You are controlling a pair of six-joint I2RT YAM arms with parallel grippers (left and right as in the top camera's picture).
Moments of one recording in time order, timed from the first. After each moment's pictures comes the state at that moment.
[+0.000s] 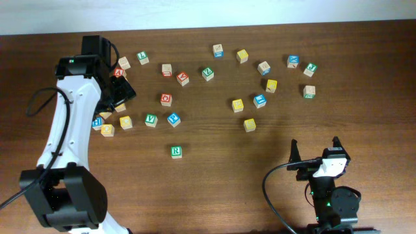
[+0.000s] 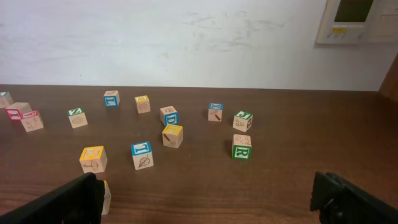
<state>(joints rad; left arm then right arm) 0.02 1.82 1.68 -1.23 -0.18 -0.56 0.00 0.01 0.01 -0.08 0.00 0.00</state>
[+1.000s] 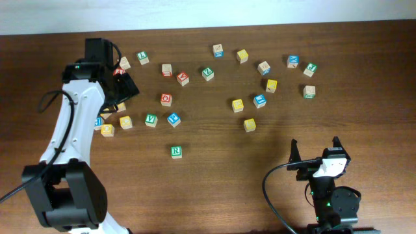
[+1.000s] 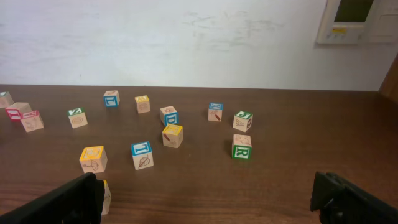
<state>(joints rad) 0.02 1.82 1.57 -1.01 -0.14 -0.49 0.00 0.01 0.01 -0.08 0.00 0.00</state>
